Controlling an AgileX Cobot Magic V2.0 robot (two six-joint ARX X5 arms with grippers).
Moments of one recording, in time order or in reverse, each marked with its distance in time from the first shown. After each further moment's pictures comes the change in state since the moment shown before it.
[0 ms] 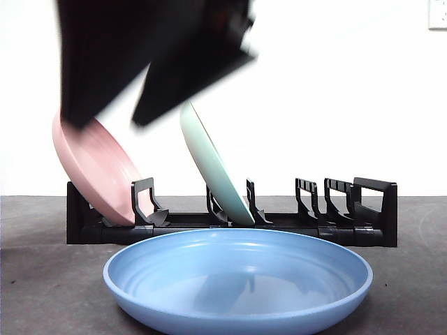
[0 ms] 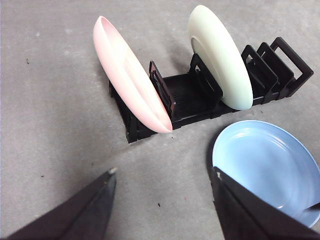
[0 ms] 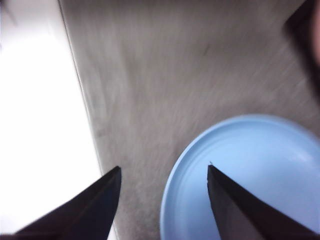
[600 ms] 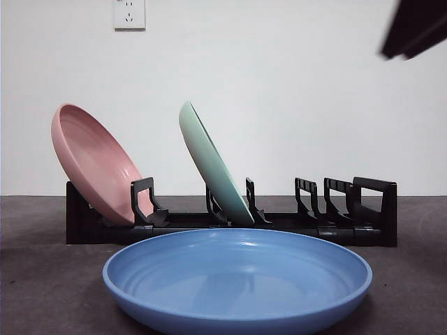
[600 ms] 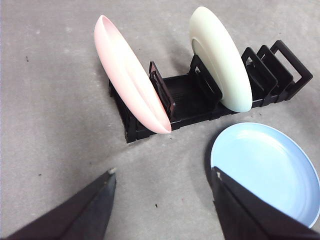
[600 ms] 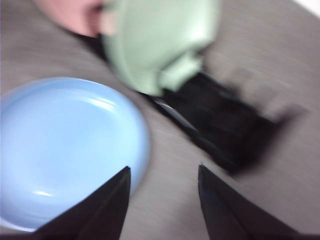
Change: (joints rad) left arm 0.000 0.002 0.000 0.004 0.000 -0.026; right arm -0.549 -0.605 -0.190 -0.196 0.057 -0.090
